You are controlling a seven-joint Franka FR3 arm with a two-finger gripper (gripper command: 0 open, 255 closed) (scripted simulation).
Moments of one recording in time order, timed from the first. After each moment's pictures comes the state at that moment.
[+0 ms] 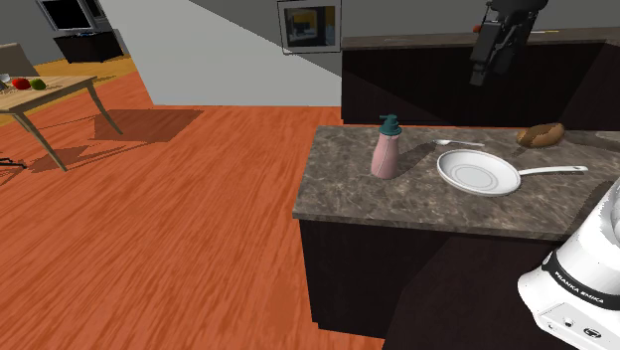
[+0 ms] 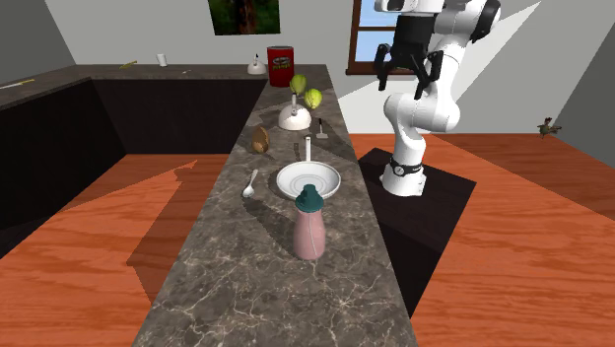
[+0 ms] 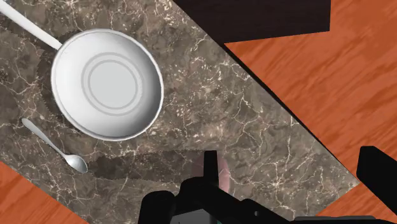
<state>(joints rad) 0.01 -0.79 0.06 -2.26 0.02 1.49 0.12</state>
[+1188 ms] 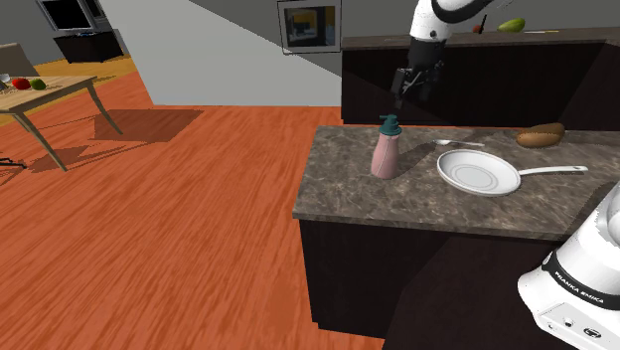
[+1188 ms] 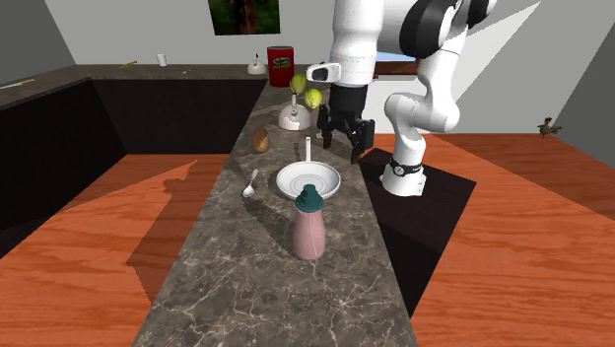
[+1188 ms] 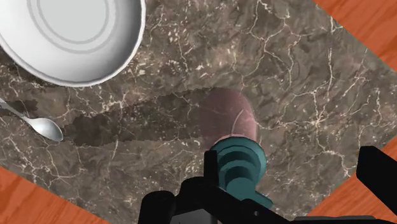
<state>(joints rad) -0.05 -0.33 0.01 -2.22 0.00 1.97 0.15</state>
